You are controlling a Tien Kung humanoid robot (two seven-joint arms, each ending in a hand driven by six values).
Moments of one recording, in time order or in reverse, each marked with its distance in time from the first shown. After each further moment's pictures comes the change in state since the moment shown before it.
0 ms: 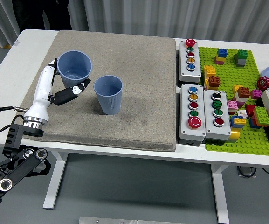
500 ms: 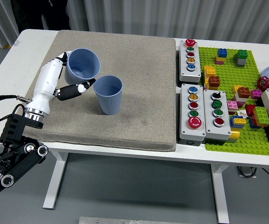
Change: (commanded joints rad) left arm -0.066 0.035 0.032 0.024 0.237 -0.023 0.080; right arm 0.005 -0.002 -0.006 0.000 0.010 -0.003 0.002
